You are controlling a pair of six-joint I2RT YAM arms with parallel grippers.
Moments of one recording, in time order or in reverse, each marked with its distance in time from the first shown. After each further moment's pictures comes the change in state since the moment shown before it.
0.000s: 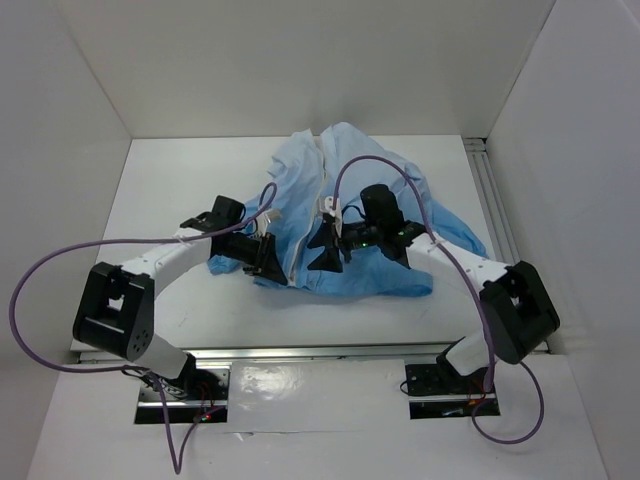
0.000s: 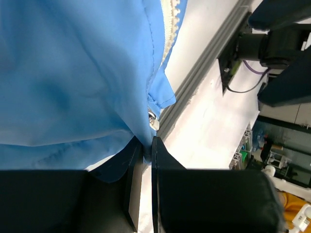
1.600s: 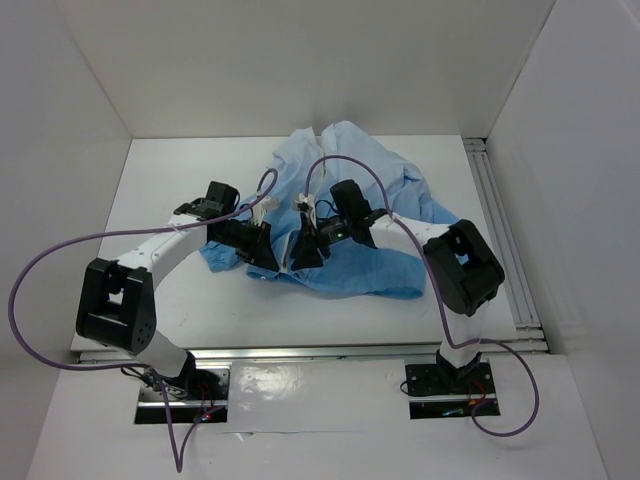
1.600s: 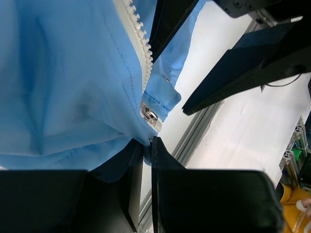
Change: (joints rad) left arm 0.057 0.035 0.134 -0.135 -0.073 0.277; right arm 0.024 0.399 0.245 -0.025 -0.126 0.153
